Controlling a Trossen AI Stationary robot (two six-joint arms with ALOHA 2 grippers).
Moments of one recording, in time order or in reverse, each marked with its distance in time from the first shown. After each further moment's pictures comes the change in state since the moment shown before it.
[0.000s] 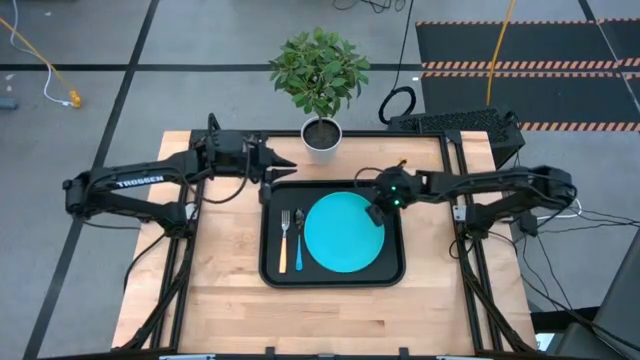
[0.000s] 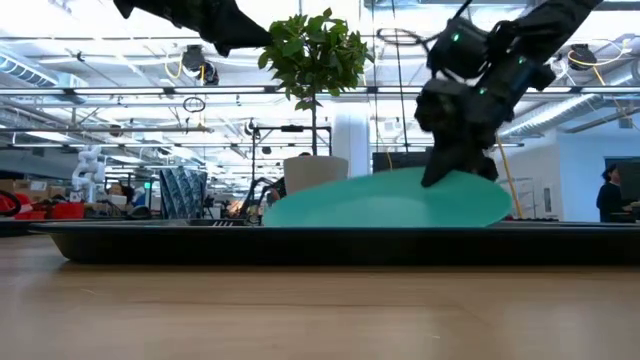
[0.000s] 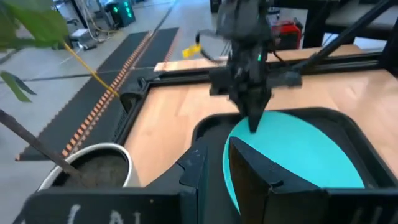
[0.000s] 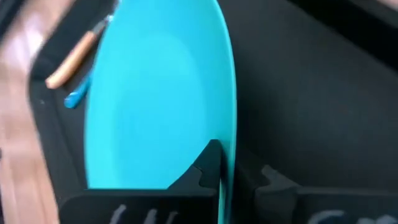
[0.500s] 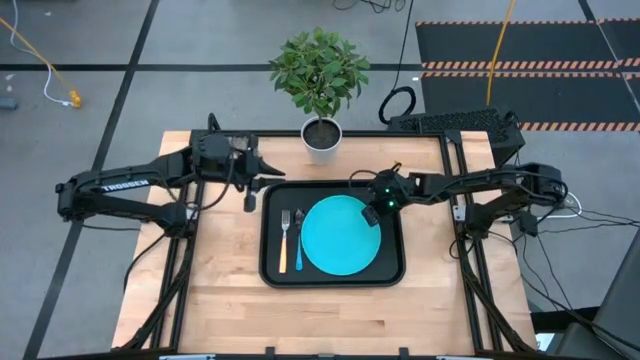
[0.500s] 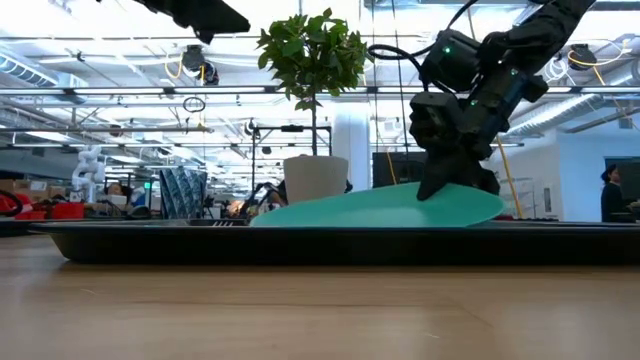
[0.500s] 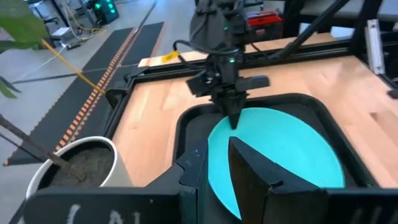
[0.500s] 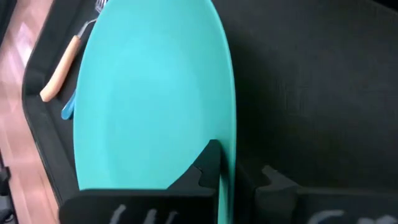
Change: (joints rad) left arm -0.056 -0.117 0.000 -0.161 0.001 0.024; right arm 0.006 0.091 0.000 0.047 -0.015 0.120
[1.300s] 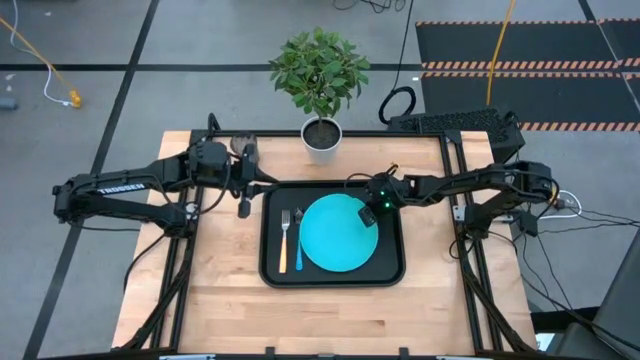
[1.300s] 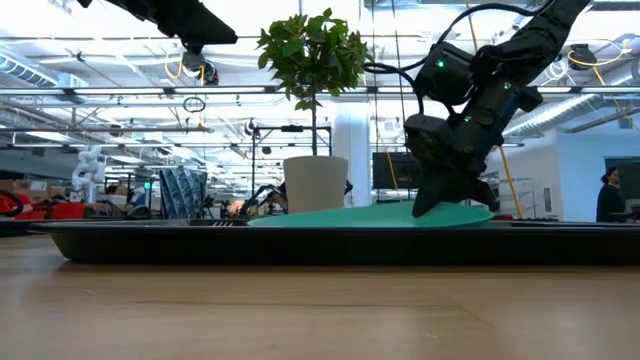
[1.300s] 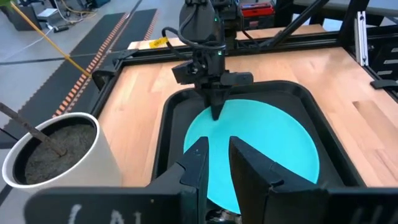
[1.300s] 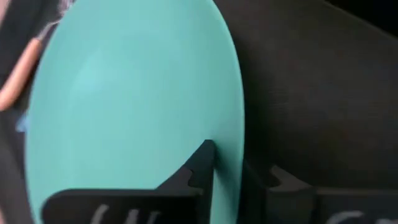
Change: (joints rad) left arm -0.019 -0.058 -0.068 -0.036 -0.001 -0.061; right arm 0.000 0.082 -0.002 0.049 0.086 -0.031
